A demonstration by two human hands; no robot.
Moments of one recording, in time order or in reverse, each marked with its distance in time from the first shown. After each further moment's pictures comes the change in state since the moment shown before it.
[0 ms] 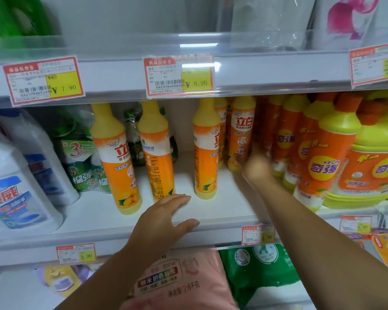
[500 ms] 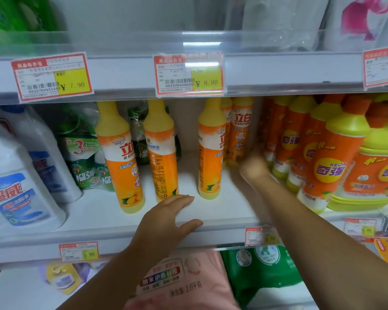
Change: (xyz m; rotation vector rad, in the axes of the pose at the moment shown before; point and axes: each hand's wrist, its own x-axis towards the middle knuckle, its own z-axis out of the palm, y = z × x) left_hand -0.002 0.000 0.000 -0.024 0.001 0.013; right_hand 0.000 -0.015 0.005 0.063 -0.055 0.063
